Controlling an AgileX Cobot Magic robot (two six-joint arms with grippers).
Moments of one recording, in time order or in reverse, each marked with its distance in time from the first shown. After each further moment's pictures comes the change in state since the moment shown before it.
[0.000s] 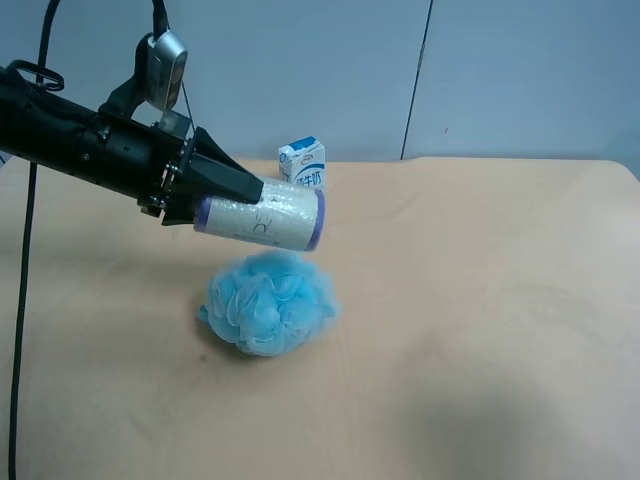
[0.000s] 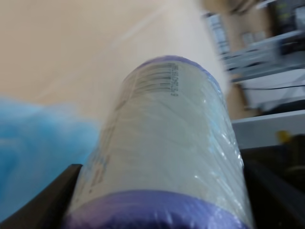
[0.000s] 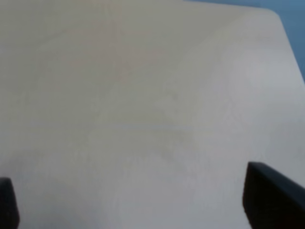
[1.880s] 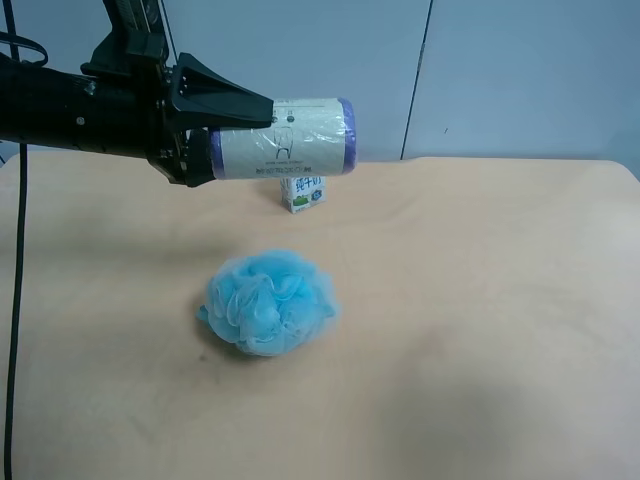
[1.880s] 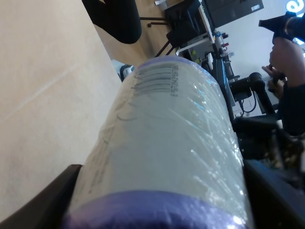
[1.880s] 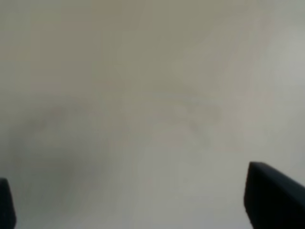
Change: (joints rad) left arm -0.002 0.000 0.026 -0.368 0.186 0.155; right arm 0.120 0.163 -0.093 0.035 0.144 -0.026
